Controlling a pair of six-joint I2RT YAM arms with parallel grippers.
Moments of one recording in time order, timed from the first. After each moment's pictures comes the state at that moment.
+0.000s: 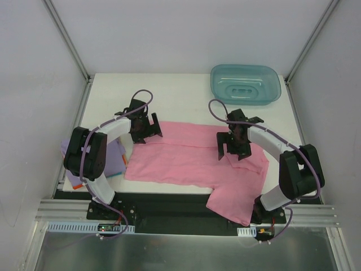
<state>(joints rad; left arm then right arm) -0.28 1.72 1.04 -0.43 0.17 -0.61 0.39 1.54 1.00 -0.85 -0.06 0.32</state>
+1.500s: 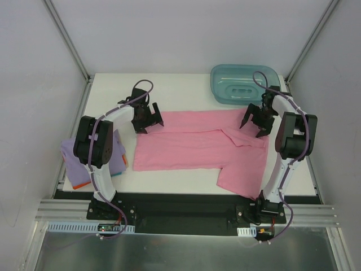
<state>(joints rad) -0.25 1.89 1.27 -0.48 0.18 -0.62 -0.11 2.06 1.55 -0.93 -0.22 0.33</state>
